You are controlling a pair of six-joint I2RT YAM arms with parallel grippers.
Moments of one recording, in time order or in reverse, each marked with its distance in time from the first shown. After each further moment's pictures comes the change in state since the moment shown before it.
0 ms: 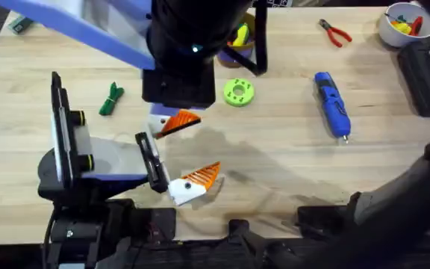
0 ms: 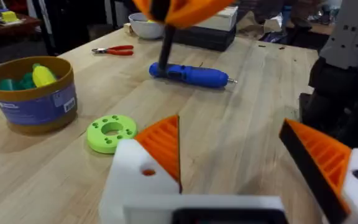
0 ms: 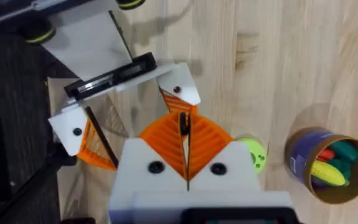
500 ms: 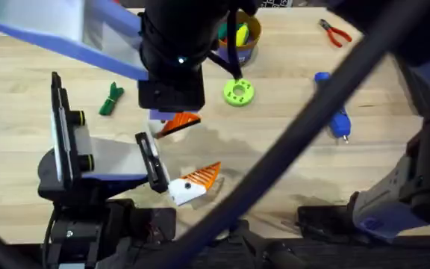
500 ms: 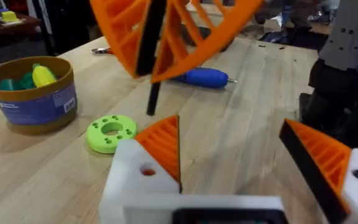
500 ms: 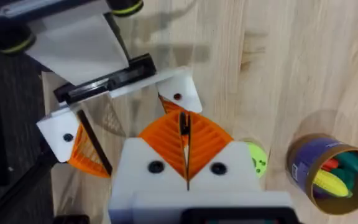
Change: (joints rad) left arm 0.000 0.000 0.000 0.000 0.000 0.000; right arm 0.000 0.057 0.000 0.004 -0.004 -0.041
